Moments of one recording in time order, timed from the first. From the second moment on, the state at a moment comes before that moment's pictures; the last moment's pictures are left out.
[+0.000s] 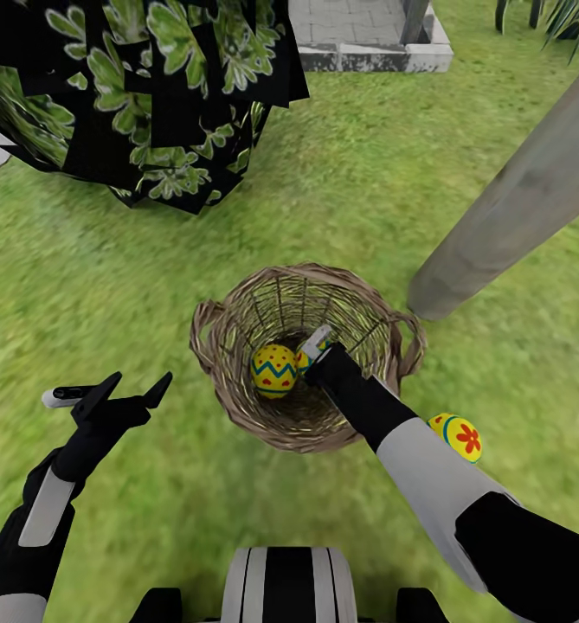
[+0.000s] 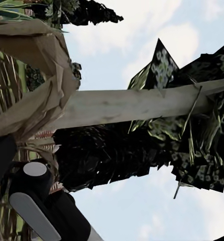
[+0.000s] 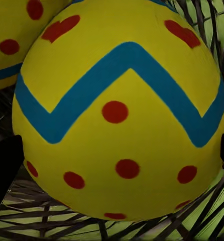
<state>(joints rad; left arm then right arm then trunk) -0.45 0.14 0.29 -1.24 0.98 0.90 -1.35 -1.05 0.15 0.50 -0.78 0.47 0.80 0.22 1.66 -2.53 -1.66</state>
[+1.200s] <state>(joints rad) -0.45 0.14 0.24 -1.24 0.98 0.91 -1.34 -1.05 0.16 0.50 -0.78 0.47 0.82 0.23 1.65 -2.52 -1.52</state>
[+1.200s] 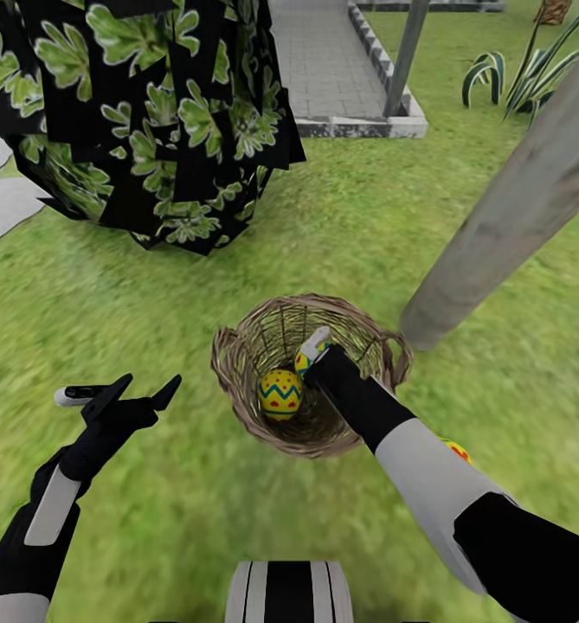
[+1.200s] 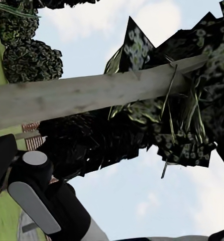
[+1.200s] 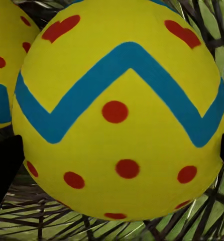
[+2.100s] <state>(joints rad) -0.45 0.15 0.25 -1.24 0.98 0.91 -1.34 -0.92 0.09 0.33 -1.28 0.47 0.98 0.58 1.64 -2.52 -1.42</state>
